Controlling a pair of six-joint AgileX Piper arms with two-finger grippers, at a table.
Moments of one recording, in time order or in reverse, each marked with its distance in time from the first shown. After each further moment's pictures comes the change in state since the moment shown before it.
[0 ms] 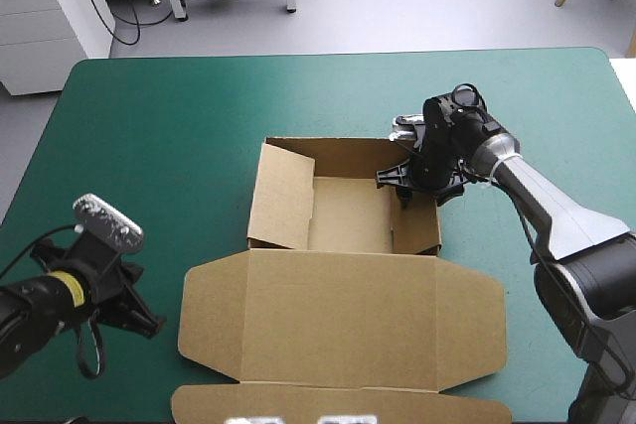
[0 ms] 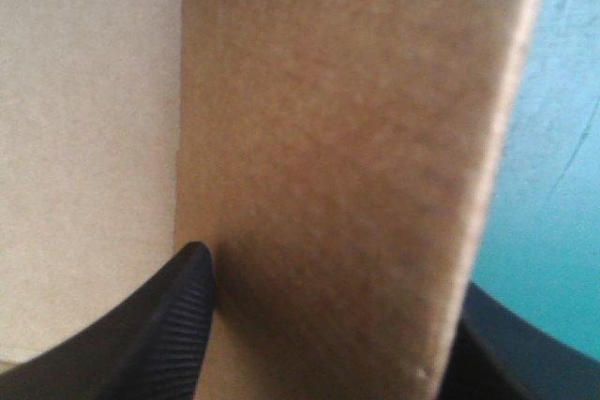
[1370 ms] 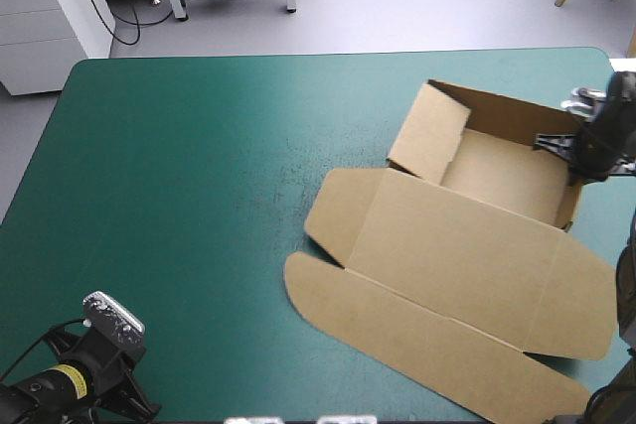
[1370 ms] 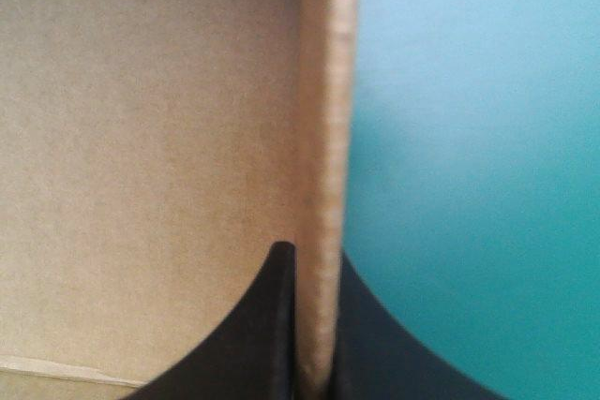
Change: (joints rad) left arm 0.000 -0.343 0.453 -0.071 -0.073 0.042; right arm -0.645 -0.058 0.003 -0.064 -0.006 -0.116
